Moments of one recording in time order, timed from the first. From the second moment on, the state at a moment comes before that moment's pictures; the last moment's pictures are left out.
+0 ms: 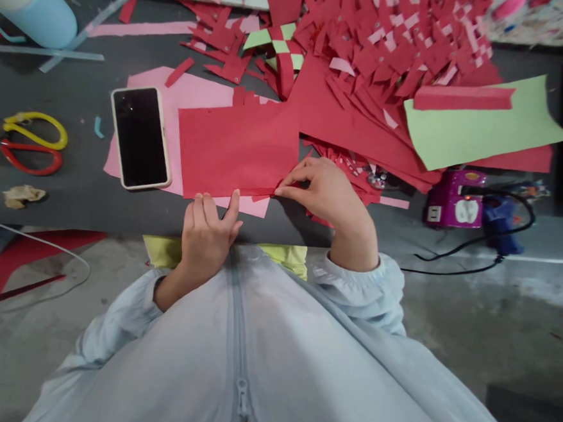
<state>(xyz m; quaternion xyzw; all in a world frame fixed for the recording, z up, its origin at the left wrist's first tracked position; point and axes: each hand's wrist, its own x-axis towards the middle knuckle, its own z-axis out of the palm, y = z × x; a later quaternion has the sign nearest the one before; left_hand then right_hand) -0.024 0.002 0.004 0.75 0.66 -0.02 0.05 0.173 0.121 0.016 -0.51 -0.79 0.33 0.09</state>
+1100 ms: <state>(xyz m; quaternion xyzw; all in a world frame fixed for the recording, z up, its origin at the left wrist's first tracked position) -0.008 0.024 0.014 0.87 0.49 -0.08 -0.01 0.177 0.089 0.003 -0.62 -0.77 0.13 0.08</state>
